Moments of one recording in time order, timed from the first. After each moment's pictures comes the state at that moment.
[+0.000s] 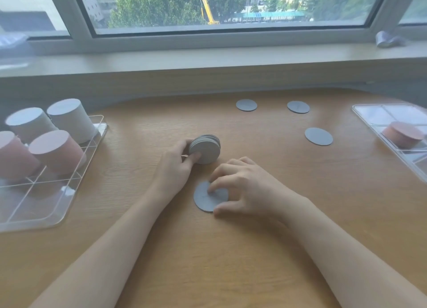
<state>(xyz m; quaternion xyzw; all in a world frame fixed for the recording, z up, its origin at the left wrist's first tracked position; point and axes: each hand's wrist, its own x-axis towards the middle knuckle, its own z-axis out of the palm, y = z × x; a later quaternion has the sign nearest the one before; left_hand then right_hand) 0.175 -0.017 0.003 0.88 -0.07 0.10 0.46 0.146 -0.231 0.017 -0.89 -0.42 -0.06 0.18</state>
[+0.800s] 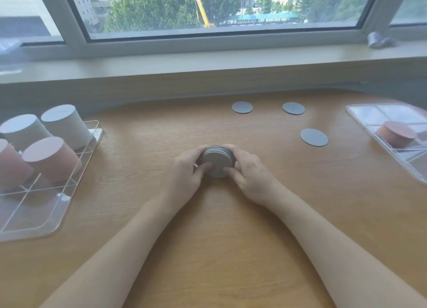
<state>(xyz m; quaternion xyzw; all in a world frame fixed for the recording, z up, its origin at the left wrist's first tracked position) 0.165 -0.038 0.005 0.90 -0.16 0.13 0.39 0.170 -0.232 0.000 -0.90 -0.22 -0.06 0.36</state>
